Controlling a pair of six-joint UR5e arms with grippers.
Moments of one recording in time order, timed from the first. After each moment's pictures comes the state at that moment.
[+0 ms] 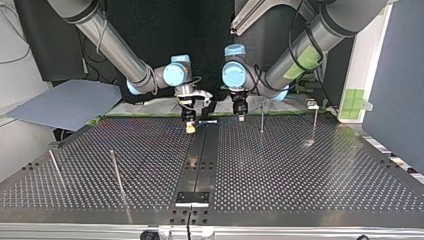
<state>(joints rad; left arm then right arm) -0.44 -2.21 -1.71 -2.56 -2.10 -1.59 2.24 -0.65 1.35 -0.74 1.74 1.53</state>
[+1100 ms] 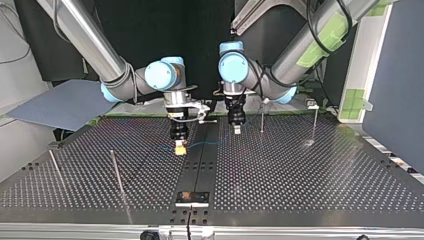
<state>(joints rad) -0.48 -1.99 -1.70 -2.59 -2.12 -1.63 2.25 -0.93 1.35 -0.63 1.76 1.54</state>
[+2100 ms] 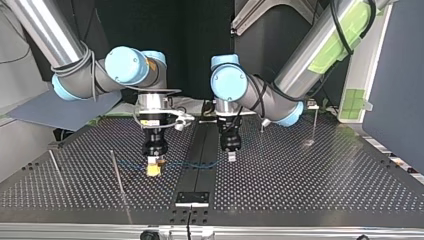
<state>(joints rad) -0.49 -1.94 -1.47 -2.76 -2.11 -1.61 2.21 -1.15 1.35 -0.55 1.76 1.55</state>
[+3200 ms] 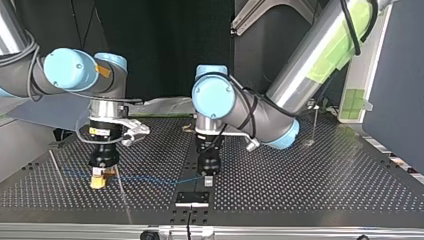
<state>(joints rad) -0.54 -1.98 -1.20 -2.92 -2.03 -1.56 2.06 -1.25 1.35 -0.44 1.76 1.57</state>
